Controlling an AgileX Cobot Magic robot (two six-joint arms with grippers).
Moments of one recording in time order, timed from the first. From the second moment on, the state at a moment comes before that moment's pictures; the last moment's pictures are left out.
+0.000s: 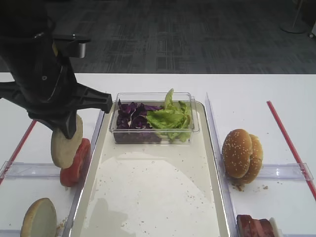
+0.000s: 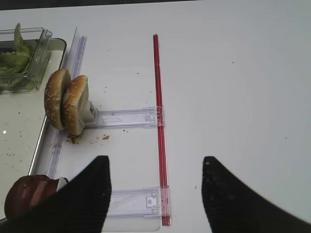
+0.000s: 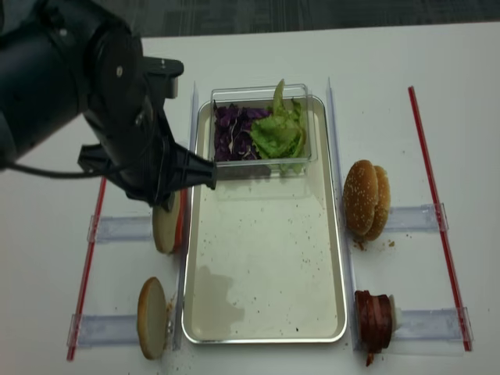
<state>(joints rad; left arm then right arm) -0.53 1.53 -1.22 0.09 1.19 -0.46 -0.08 -0.02 -0.48 0.09 1.13 -0.02</state>
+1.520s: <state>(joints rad) -0.51 1.60 -1.26 -0.66 0.99 0.09 -0.08 -0.02 -0.48 0.09 1.13 -0.02</state>
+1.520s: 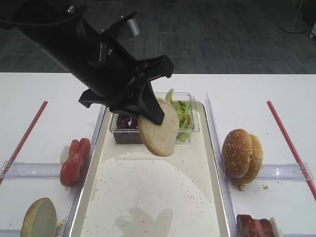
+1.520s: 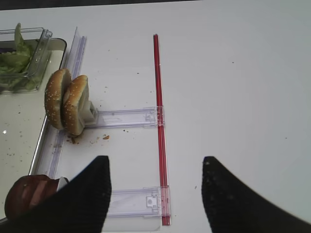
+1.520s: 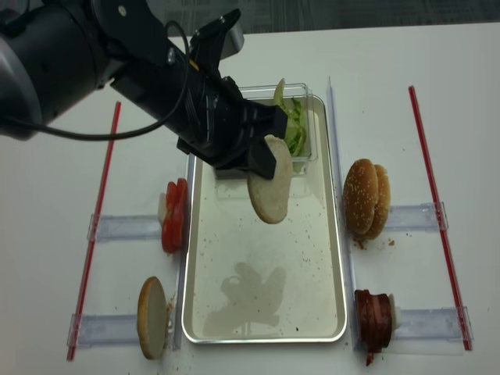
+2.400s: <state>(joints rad) -0.51 1.91 -1.26 -0.70 0.97 0.19 -0.08 -0.02 -0.48 0.09 1.13 -0.02</state>
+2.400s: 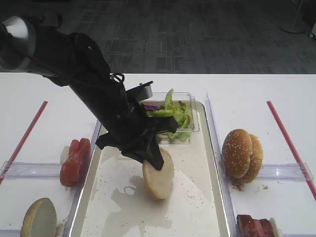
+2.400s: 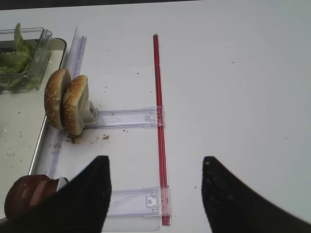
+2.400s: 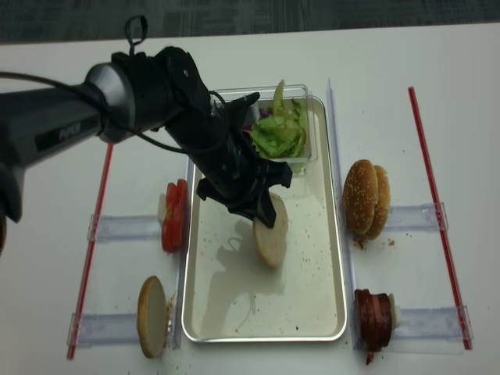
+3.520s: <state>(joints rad) -0.51 1.92 -1.27 -0.61 1.00 0.11 -0.08 -0.02 -0.48 0.09 1.13 -0.02</state>
